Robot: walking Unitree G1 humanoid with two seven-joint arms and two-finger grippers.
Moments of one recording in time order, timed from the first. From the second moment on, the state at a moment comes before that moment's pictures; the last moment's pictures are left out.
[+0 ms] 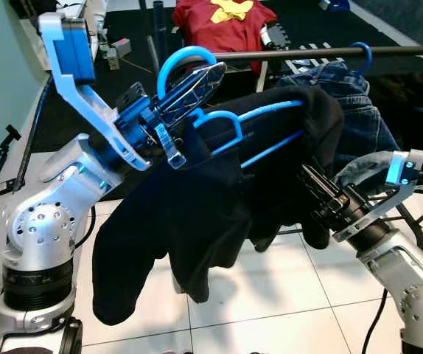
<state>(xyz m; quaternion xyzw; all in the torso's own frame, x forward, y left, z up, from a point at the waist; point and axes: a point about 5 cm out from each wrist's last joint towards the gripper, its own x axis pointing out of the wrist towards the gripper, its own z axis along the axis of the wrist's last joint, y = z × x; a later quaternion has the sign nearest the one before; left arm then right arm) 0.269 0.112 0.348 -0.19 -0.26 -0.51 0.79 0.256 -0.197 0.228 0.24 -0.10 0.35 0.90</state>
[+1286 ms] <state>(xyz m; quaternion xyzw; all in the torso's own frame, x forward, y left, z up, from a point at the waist) 0.244 0.150 0.295 0.09 -0.18 -0.69 0.69 0.260 -0.279 0.267 0.22 -0.17 0.18 0.94</state>
